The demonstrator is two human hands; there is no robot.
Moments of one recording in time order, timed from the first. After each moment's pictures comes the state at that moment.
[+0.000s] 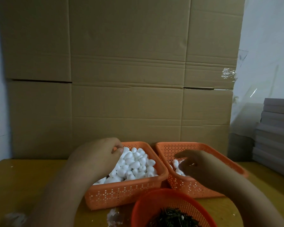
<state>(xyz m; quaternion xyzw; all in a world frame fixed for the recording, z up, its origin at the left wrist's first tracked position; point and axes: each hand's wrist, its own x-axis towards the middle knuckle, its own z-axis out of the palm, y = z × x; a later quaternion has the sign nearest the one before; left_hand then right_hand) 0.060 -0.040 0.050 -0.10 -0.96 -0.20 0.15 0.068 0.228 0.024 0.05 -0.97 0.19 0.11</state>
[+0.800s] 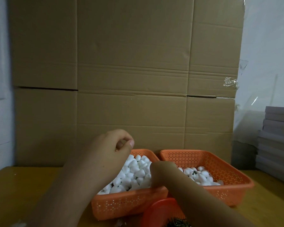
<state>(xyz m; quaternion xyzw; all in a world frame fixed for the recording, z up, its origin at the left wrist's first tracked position) 0.090 -0.046 0.075 -0.17 -0.88 -0.37 0.23 -0.018 0.127 0.012 0.04 -0.99 -0.11 -0.07</state>
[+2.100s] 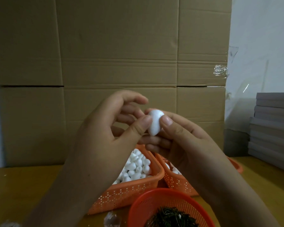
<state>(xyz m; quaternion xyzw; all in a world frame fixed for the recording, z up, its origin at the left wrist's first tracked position) 0.119 -0.004 0.082 -0.36 -0.71 -0.50 0.35 0.128 0.161 0.071 0.31 -0.56 0.77 0.06</state>
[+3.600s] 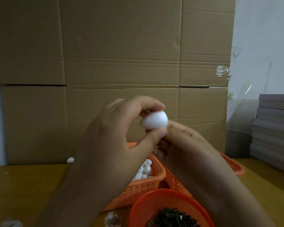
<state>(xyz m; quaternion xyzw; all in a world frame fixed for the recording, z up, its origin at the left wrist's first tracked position) 0.128 0.004 0.081 -0.35 -0.73 -0.38 0.44 0.116 0.157 0.063 0.28 -0.53 0.80 0.02</state>
